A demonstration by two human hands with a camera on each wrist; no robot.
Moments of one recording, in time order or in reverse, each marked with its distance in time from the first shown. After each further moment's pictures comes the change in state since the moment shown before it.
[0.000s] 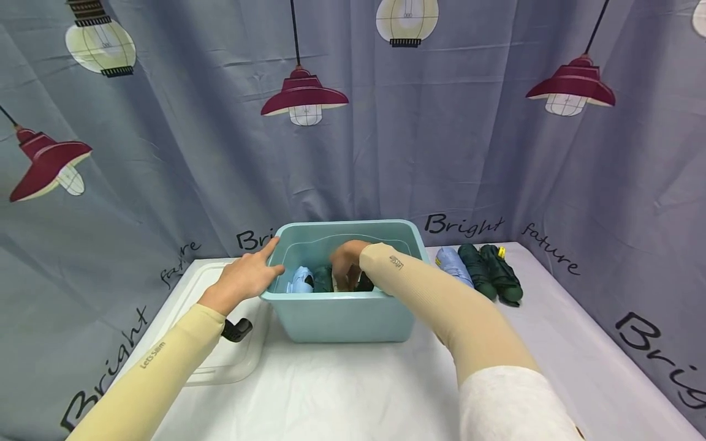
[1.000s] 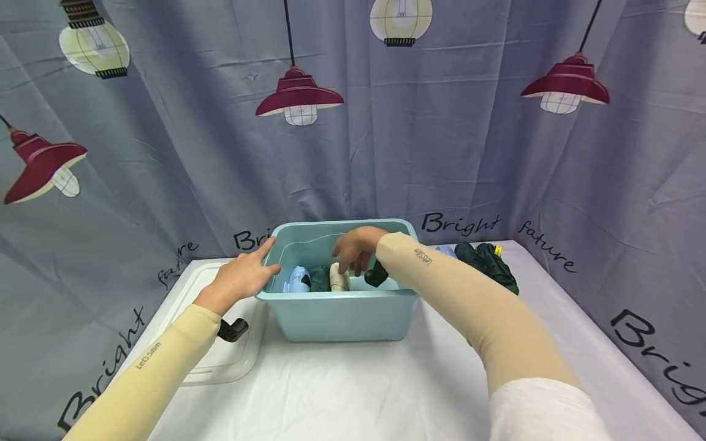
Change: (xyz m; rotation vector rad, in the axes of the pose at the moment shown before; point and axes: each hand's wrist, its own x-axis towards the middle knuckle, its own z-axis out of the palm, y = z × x) left_hand -0.001 0.001 0.002 0.000 0.005 -0.008; right_hand -0.042 0.008 -0.021 -0.120 0.057 -0.047
